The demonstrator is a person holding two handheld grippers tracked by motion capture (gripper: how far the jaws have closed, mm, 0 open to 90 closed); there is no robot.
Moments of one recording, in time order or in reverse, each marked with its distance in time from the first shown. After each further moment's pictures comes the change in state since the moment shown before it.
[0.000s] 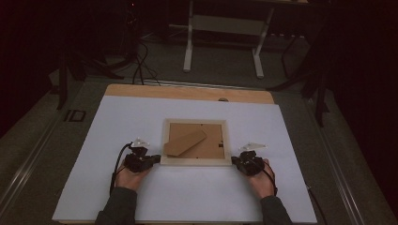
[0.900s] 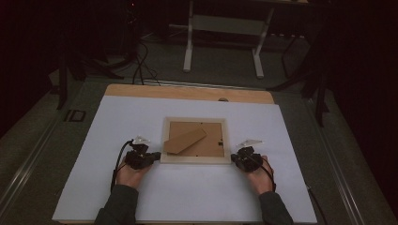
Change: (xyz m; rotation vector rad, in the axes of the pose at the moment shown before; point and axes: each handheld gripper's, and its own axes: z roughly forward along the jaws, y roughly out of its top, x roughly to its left) left arm 0.003 0.008 0.004 0.005 0.024 0.009; right arm -0.002 0.011 0.006 0.040 -0.023 -0.007
